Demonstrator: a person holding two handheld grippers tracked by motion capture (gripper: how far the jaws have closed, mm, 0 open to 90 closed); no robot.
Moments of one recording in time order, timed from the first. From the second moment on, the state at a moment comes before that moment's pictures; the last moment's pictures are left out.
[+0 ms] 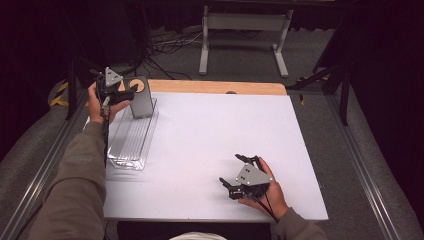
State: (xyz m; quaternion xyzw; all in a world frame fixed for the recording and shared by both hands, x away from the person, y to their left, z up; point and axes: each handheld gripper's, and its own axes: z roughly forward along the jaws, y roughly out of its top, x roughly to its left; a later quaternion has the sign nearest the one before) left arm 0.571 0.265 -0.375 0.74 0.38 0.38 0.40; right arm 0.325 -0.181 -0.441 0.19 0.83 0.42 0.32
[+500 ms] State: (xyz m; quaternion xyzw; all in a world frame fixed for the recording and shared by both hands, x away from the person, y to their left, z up) left arm 0.568 0.263 -0.374 0.75 0.39 0.36 0.40; right arm 0.326 -0.185 -0.439 0.20 0.82 0.43 0.32
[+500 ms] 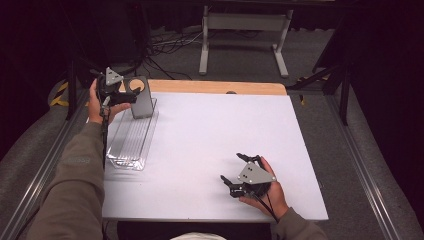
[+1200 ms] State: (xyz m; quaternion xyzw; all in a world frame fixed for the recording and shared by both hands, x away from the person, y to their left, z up) left arm 0.549 0.264 -0.362 0.74 0.38 0.36 0.42; right arm 0.326 -0.187 -0.436 0.21 0.81 0.44 0.33
